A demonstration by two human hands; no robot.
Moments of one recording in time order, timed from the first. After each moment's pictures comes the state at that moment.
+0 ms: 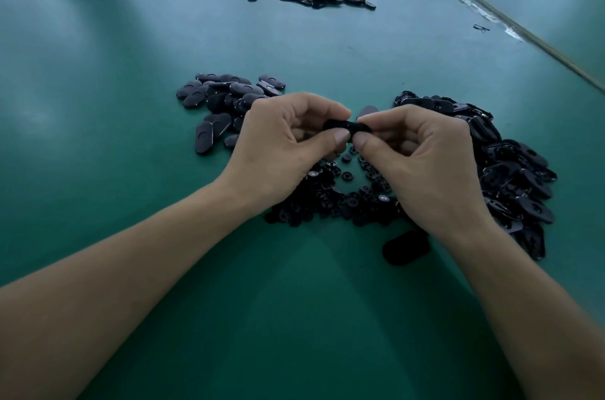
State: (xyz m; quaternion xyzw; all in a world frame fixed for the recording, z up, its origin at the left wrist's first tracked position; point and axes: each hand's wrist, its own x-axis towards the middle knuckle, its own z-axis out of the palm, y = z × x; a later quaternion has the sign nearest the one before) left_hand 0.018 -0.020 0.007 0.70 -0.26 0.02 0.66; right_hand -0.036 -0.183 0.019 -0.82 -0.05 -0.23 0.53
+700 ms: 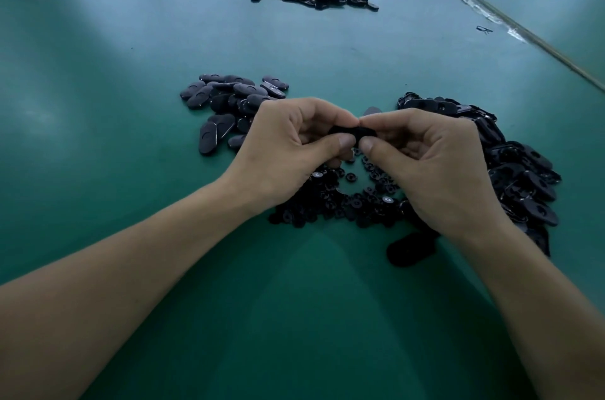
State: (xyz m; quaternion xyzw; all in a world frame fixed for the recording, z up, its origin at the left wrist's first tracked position) left_hand 0.015 -0.019 0.009 0.68 -0.27 -0.04 0.68; right_hand -0.035 -0.190 0.019 -0.82 -0.10 -0.20 0.53
